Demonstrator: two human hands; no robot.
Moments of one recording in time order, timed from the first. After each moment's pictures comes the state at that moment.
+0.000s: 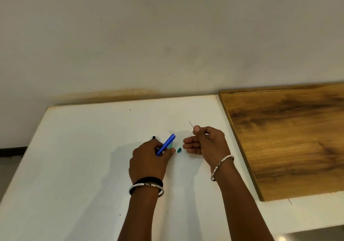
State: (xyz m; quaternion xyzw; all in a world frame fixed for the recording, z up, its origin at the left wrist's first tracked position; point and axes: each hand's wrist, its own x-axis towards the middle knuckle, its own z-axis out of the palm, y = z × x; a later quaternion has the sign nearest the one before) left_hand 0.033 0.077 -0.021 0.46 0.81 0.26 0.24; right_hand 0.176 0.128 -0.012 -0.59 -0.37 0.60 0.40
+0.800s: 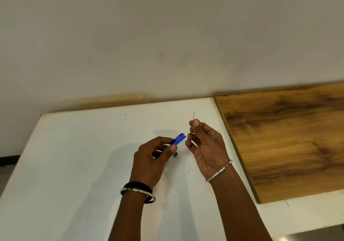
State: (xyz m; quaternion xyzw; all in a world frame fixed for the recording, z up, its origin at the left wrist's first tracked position) left_hand 0.034 0.084 -0.016 0.49 0.66 0.40 0.41; right_hand 0.175 0.129 -0.001 -0.49 -0.24 0.65 0.52
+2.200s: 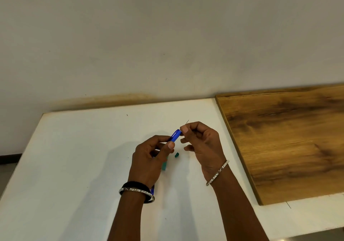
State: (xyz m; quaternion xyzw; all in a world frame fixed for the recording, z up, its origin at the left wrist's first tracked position) left_hand 0.028 0.083 -0.017 0.47 0.65 0.42 0.43; right_hand 0.169 0.129 -0.009 -0.53 -0.45 0.56 0.46
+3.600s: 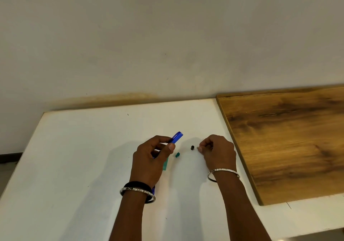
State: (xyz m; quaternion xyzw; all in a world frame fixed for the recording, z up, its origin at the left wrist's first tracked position) left_hand 0.027 0.082 -0.013 0.46 0.67 0.42 0.41; right_hand 0.200 0.131 -0.034 -0.74 -0.58 0.26 0.22
